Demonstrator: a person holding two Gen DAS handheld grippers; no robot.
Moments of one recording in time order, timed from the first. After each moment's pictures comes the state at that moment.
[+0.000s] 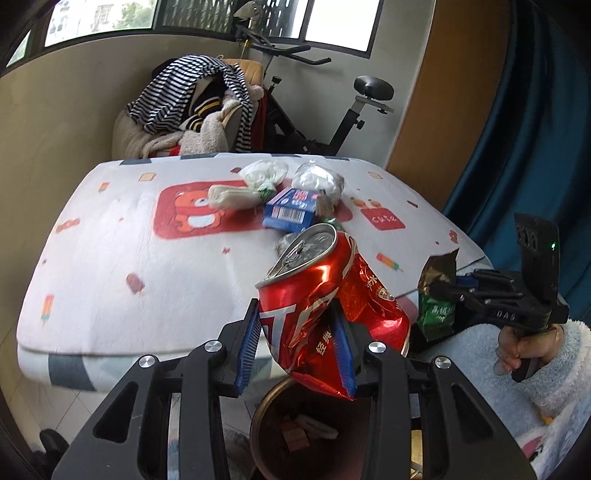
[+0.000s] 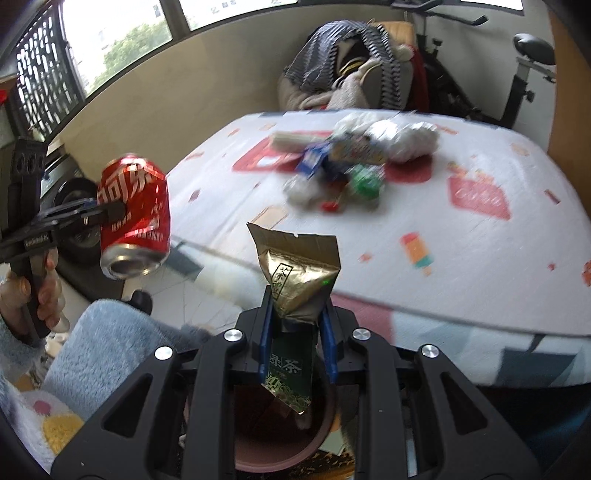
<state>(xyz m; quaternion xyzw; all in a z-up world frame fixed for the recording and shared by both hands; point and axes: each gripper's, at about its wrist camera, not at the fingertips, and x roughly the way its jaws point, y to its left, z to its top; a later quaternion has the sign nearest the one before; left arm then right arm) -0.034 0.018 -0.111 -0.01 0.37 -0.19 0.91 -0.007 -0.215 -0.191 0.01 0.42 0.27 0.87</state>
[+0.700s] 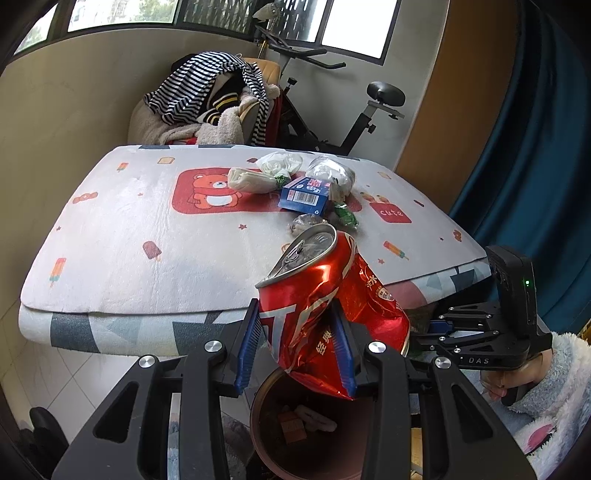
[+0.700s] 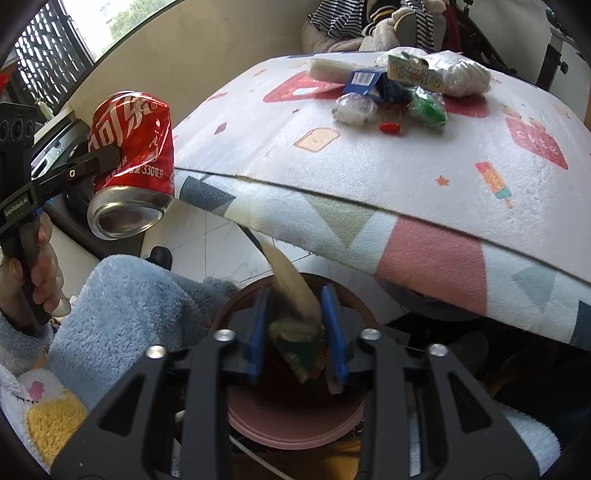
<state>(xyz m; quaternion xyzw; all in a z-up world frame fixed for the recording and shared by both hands) -0.066 0.038 -0.127 -0.04 0.37 -0.17 0.91 -0.021 -0.170 -0.233 -0.01 0.49 0.30 0.82</state>
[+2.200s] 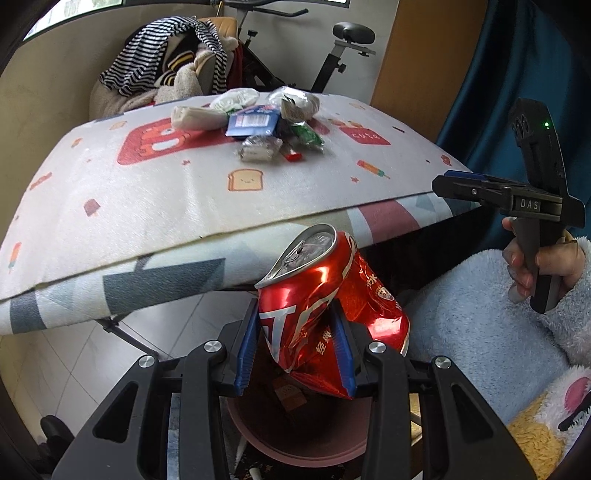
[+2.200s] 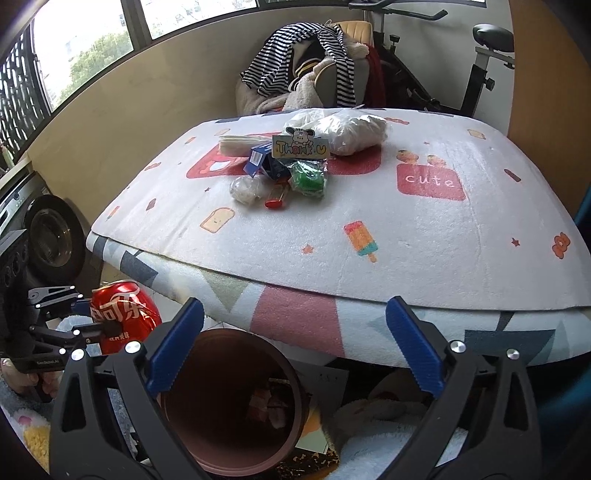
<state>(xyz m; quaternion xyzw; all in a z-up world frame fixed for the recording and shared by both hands) -0.065 -0.020 -0.196 0.03 0.44 -0.22 0.87 -0.001 -0.251 -0.197 0.01 0.41 0.18 0.89</state>
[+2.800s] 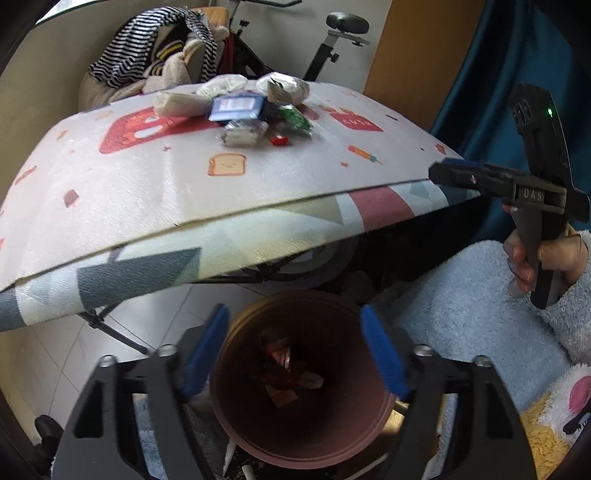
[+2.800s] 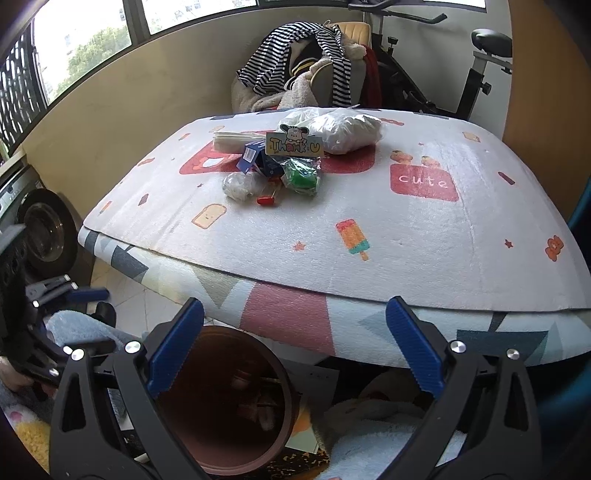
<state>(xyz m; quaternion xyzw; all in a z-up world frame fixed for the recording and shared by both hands) -0.061 -0.031 -0.209 0.03 0.44 -0.23 0.87 -0.003 -0.248 -0.202 0.00 0.41 0.17 0.90</state>
